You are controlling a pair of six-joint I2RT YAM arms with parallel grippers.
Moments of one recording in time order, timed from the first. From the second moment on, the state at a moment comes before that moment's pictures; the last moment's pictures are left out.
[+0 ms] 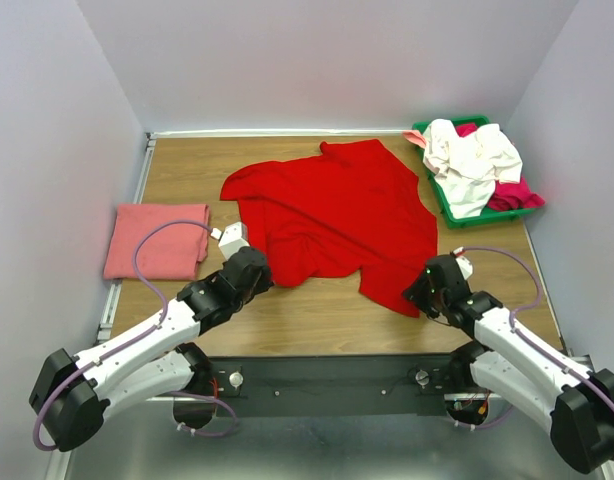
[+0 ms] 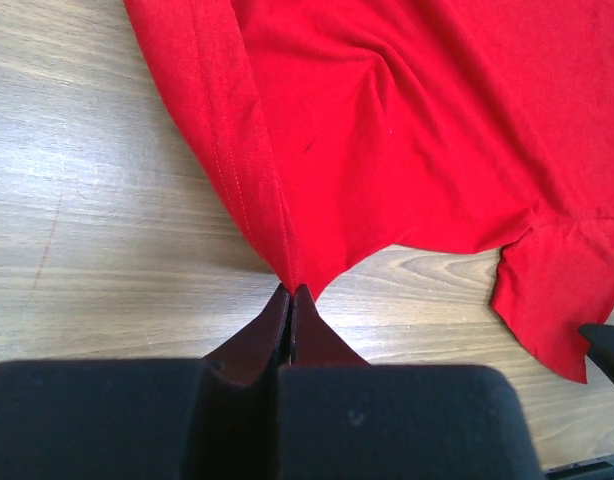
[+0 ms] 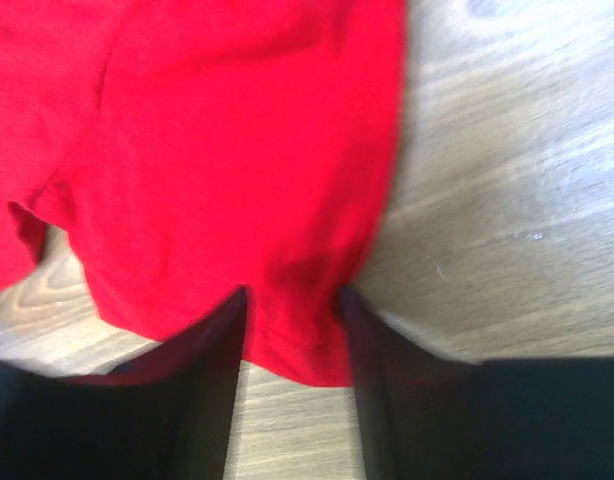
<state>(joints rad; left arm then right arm) -0.79 0.90 0.54 -0.34 -0.41 -0.93 0.43 0.85 0.32 -0.41 0.18 0.98</state>
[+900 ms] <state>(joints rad) -0.78 0.83 0.84 -0.41 -0.51 -0.91 0.46 0.80 0.78 -0.47 0.34 0.80</state>
